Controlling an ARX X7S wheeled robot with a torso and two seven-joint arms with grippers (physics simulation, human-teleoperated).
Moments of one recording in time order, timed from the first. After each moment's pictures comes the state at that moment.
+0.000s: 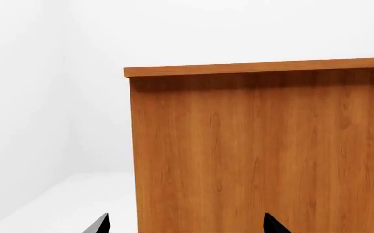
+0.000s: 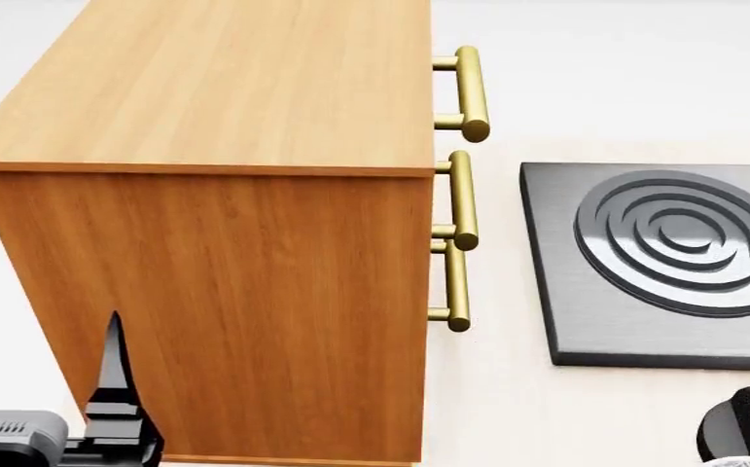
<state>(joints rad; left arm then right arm) -0.13 -0.31 0.29 0.49 -0.22 -0.28 -0.42 -0.32 0.99 -0.25 -0.72 0.81 0.53 0.90</state>
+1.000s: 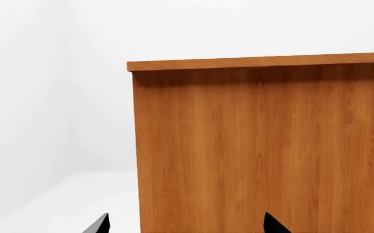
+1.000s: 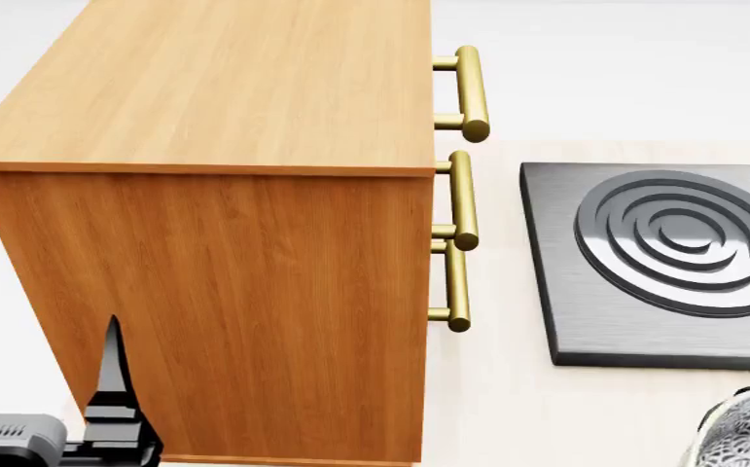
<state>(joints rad) -0.12 -0.32 0.29 0.48 -0.23 -0.26 -0.44 -0.14 1.03 -0.24 -0.86 0.91 0.64 0.97</state>
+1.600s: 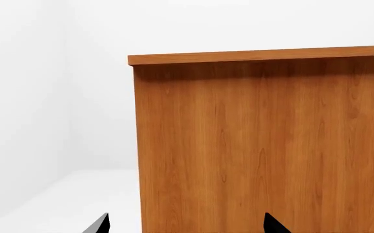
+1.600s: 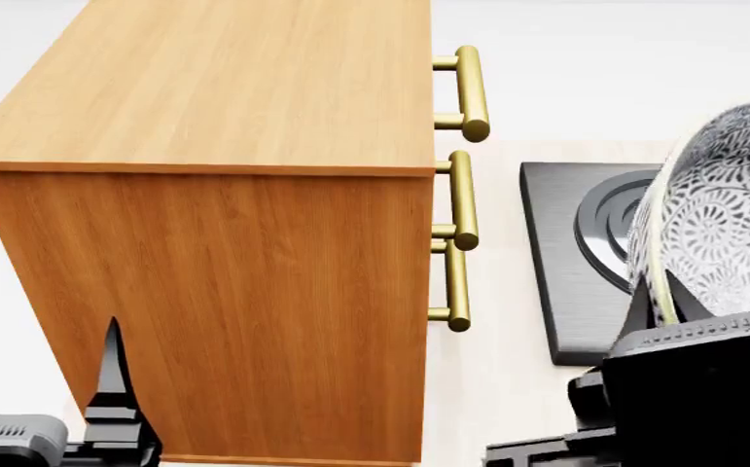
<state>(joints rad) -0.12 -0.32 0.30 0.46 -0.24 -0.25 -0.44 0.93 1.15 -0.65 -0.94 1.49 0.76 1.23</state>
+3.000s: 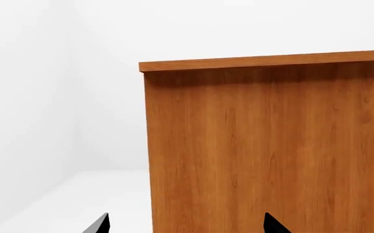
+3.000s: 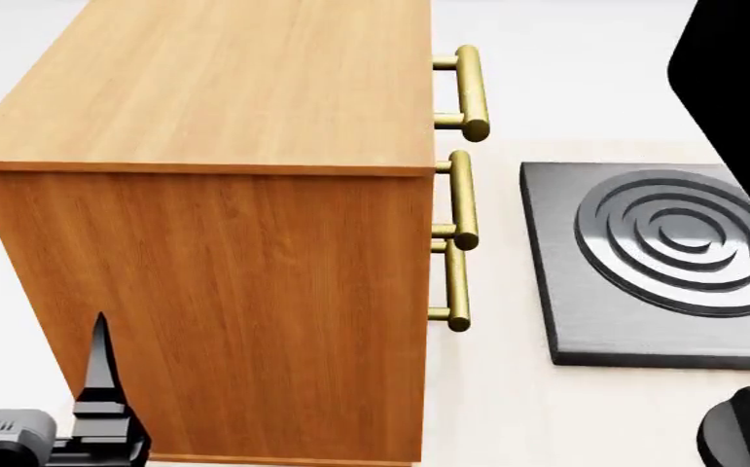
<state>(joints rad) -0.13 -0.35 0.30 0.47 -0.26 -0.26 -0.47 2.26 0.18 -1.03 0.34 1.43 1.26 0.69</state>
